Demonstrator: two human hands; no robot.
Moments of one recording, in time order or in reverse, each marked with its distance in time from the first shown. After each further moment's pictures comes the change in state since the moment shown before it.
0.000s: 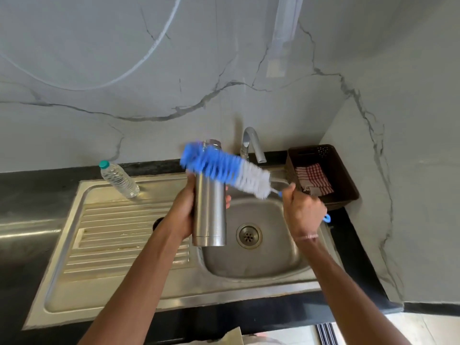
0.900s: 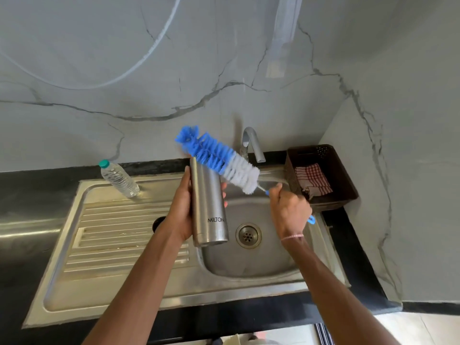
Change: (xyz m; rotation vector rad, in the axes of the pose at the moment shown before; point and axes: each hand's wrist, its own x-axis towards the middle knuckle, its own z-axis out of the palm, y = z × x) left_hand 0.005 -0.007 -0.008 -0.079 0.096 -0.013; right_hand -0.010 -0.024 0.011 0.028 -0.098 0.129
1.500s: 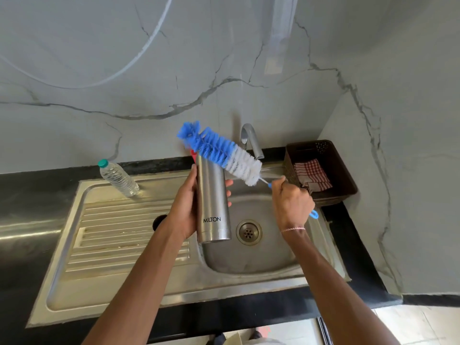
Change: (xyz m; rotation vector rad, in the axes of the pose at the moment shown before) left_hand -0.005 -0.001 0.007 0.026 -0.031 -0.001; right_hand 0.006 -0.003 -0.005 -0.031 -0.003 0.100
